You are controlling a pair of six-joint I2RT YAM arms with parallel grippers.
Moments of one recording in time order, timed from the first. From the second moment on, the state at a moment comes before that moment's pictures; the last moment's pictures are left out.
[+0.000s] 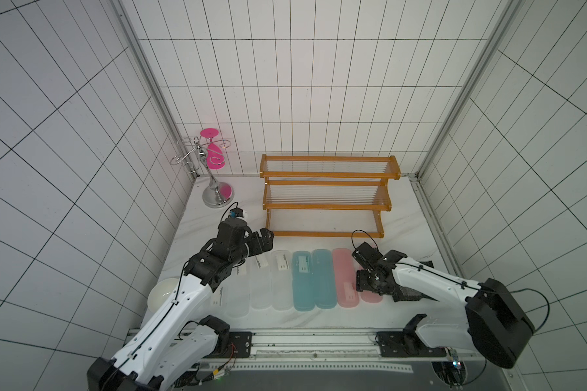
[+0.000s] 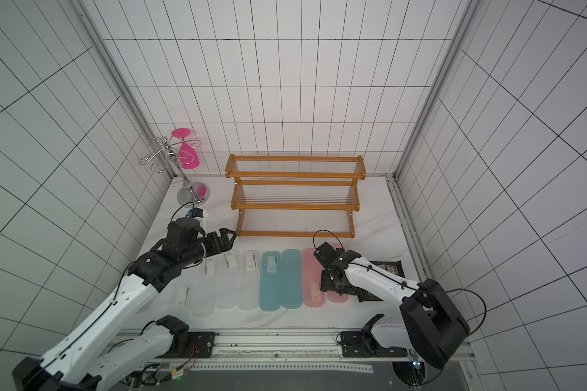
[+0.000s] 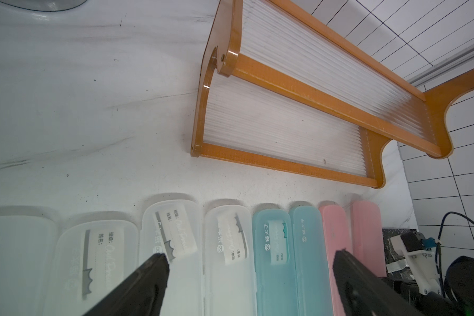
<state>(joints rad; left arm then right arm) -0.42 0.91 0.84 -0.60 0.04 -0.64 0.77 1.27 0.65 -0.85 0.17 0.76</state>
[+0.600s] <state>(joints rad) -0.44 0.89 1.08 -0.62 0.10 -0.68 0.95 1.06 1.14 -1.18 0.31 0.71</state>
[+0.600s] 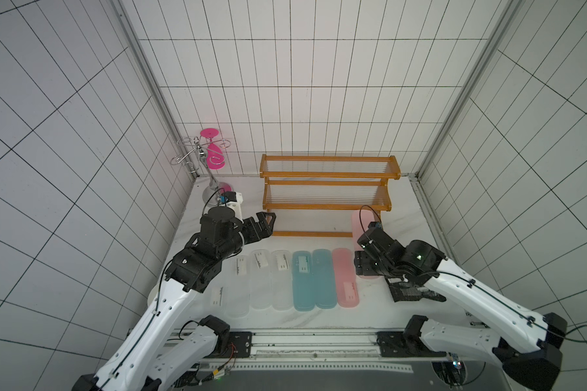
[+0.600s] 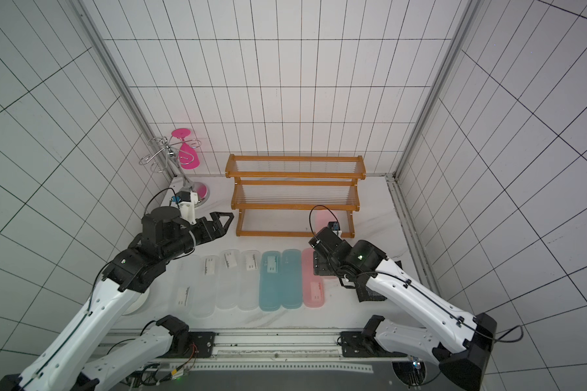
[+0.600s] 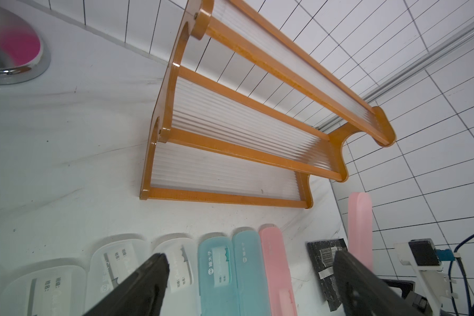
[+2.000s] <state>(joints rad) -0.47 1.15 1.15 -0.44 0.12 -0.64 0.29 1.74 2.07 -1.21 0.05 0.19</state>
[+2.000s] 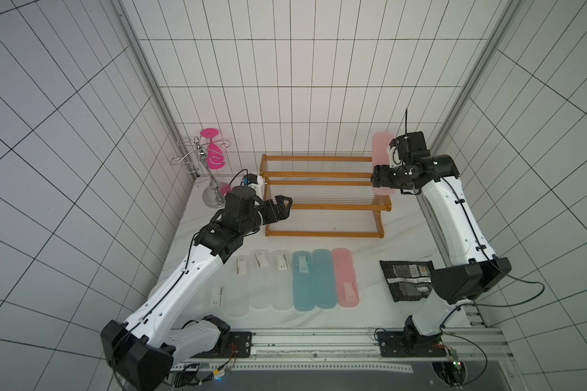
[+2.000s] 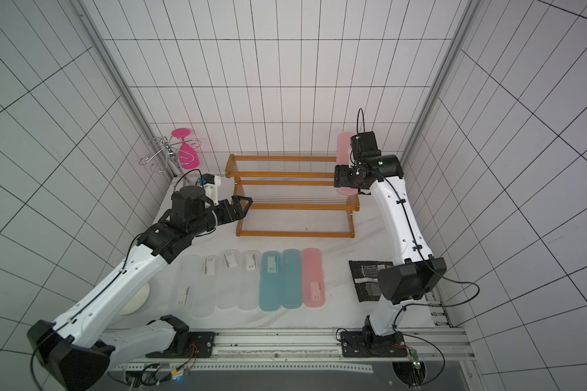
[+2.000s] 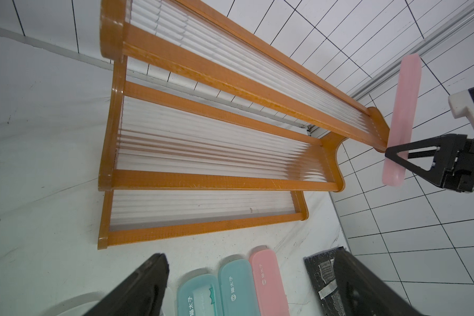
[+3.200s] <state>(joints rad) -0.47 1.10 1.11 -0.50 0.10 -0.63 0.27 1.75 2.25 -1.24 0.04 0.20</state>
